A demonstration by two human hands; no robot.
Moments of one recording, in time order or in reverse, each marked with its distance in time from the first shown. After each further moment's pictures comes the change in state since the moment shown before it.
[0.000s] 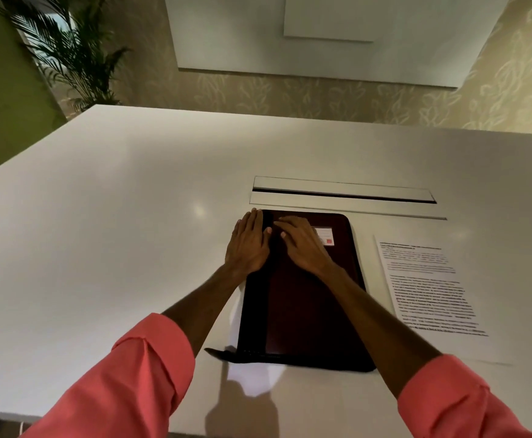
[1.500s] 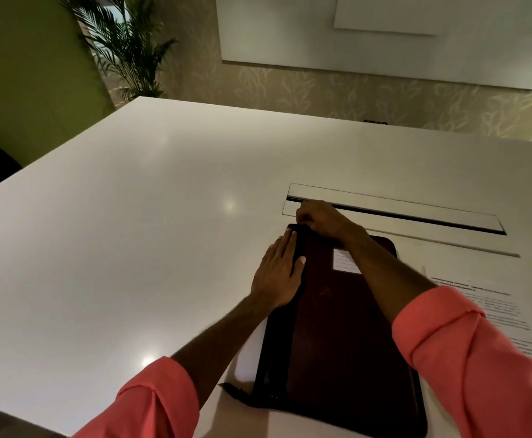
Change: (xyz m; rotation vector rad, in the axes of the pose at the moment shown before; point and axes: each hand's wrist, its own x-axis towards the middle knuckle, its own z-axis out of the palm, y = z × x) left_hand 0.012 -0.027 0.050 -0.162 0.065 -0.015; right_hand 0.149 0.019 -0.014 -0.205 -0.353 -0.219
